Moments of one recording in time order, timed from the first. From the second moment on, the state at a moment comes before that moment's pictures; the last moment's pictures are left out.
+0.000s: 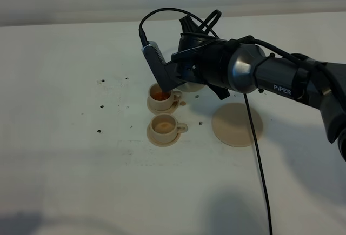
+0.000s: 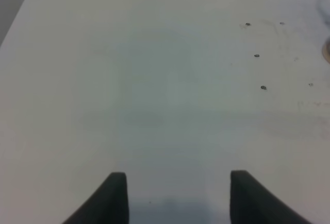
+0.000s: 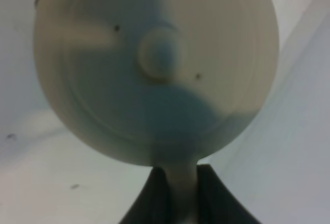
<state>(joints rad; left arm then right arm) 0.04 0.00 -0.51 -0.01 1.04 -0.05 0.75 2.16 -1.63 -0.89 0.82 -0.72</state>
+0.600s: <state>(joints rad) 0.04 0.00 -0.51 -0.01 1.04 -0.05 0.76 2.16 -1.63 -0.95 0.81 -0.76</state>
